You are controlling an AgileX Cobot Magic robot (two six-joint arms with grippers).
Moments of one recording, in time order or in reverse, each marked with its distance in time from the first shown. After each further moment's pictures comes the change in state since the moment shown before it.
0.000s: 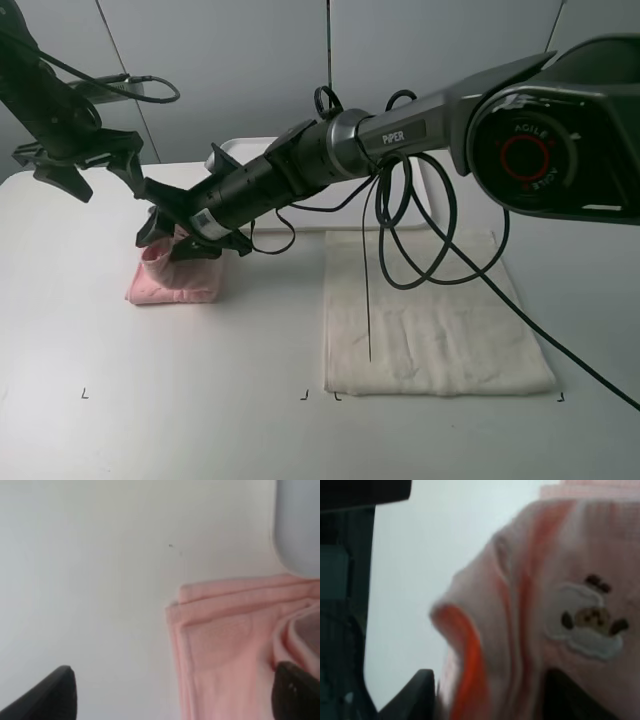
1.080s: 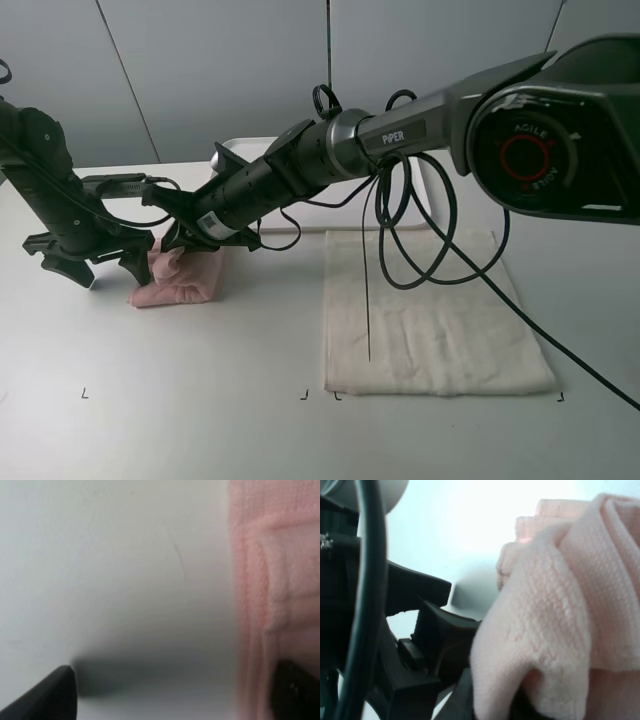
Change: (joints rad) left arm -0.041 0.019 0.406 0.121 -0.304 -0.133; right arm 0.000 0.000 0.000 -0.112 -0.075 0.023
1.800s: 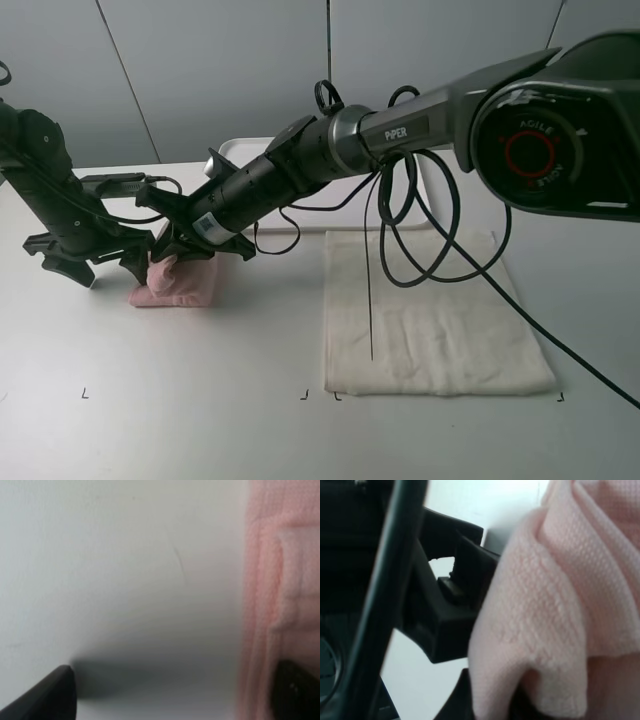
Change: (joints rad) left arm 0.000 -0.004 0.019 0.004 -0.032 -0.009; right arm -0.002 -0.006 0.000 -0.005 0.115 0.046
